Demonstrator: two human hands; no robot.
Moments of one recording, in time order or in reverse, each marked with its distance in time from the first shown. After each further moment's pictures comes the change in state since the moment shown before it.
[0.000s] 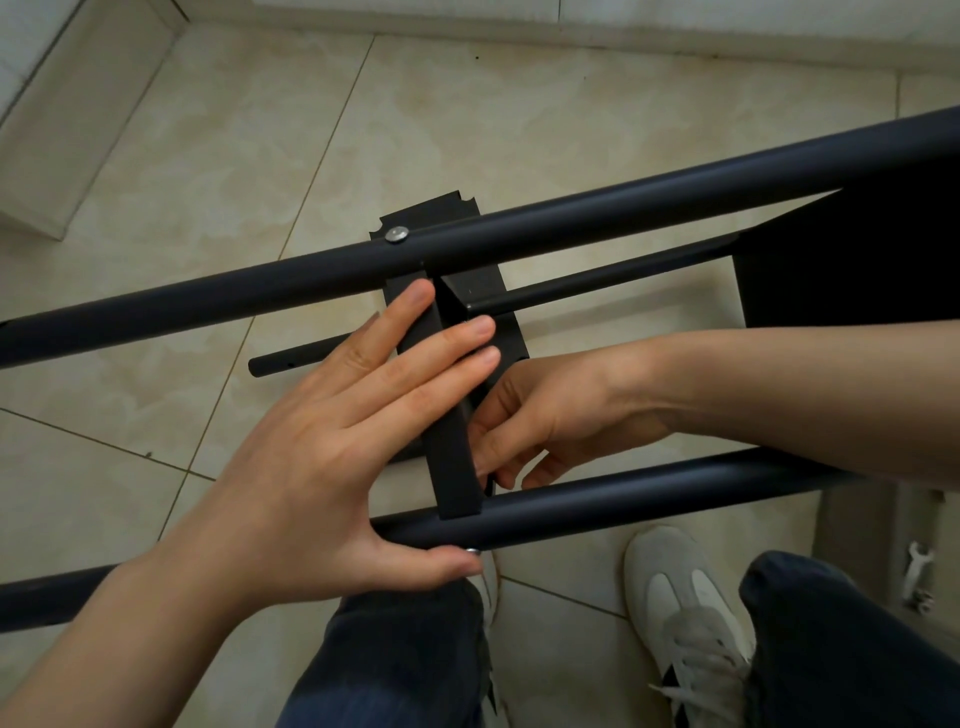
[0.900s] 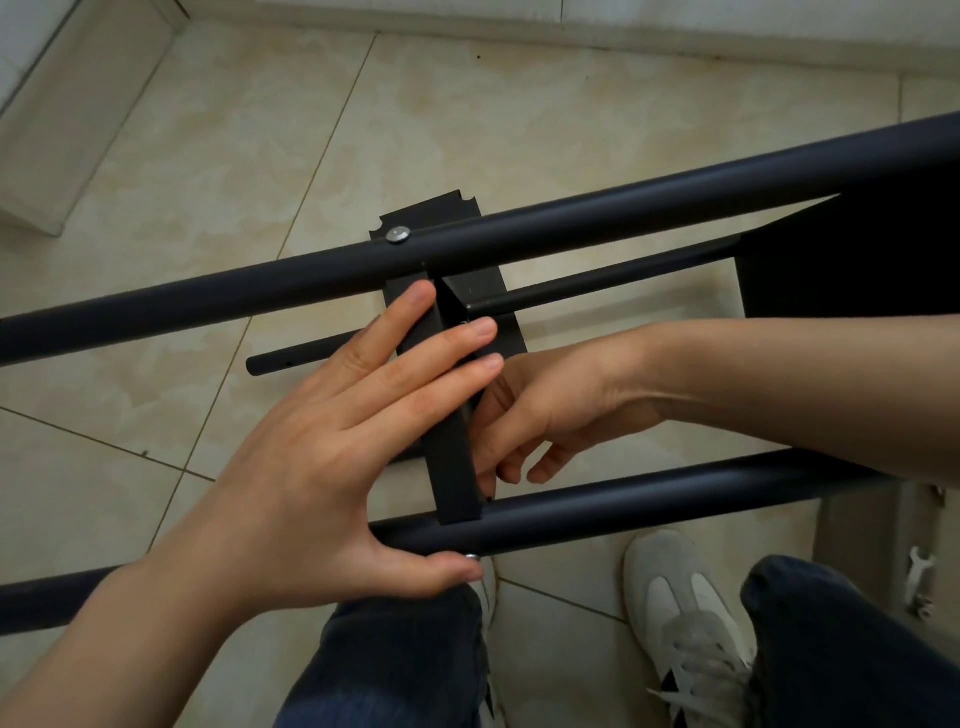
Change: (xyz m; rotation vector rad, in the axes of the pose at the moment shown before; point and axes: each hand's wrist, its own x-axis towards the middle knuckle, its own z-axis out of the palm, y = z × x) left_hand 0.000 0.002 0.001 -0.027 0.005 -0.002; right_hand 0.001 -0.010 -0.003 -0.154 -0.012 0.050
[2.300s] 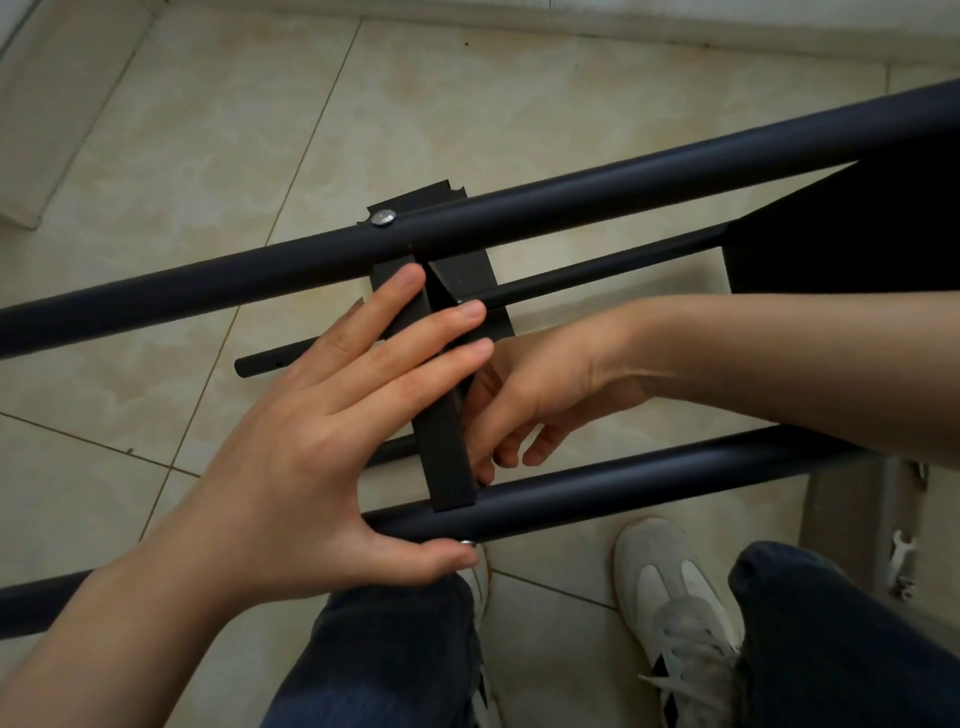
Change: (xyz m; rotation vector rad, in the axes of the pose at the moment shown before) left_hand 0.004 0.002 0.000 -0.037 0.005 -0.023; right_hand -0.002 -0.007 -0.003 -0.070 0.012 0.039
